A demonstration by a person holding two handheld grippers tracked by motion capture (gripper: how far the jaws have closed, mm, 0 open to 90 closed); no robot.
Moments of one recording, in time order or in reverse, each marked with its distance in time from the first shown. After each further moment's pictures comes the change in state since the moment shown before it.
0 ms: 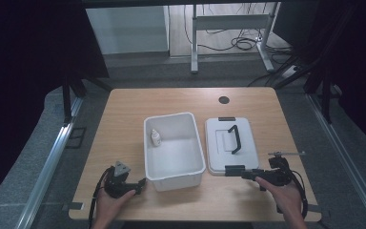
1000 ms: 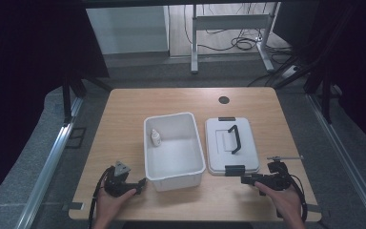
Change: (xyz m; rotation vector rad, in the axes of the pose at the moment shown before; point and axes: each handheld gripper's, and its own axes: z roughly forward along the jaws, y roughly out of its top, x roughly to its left) left arm 0.000 0.000 0.000 0.001 0.001 -0.001; right arm -0.003 -0.014 0.006 0.033 0.012 0.000
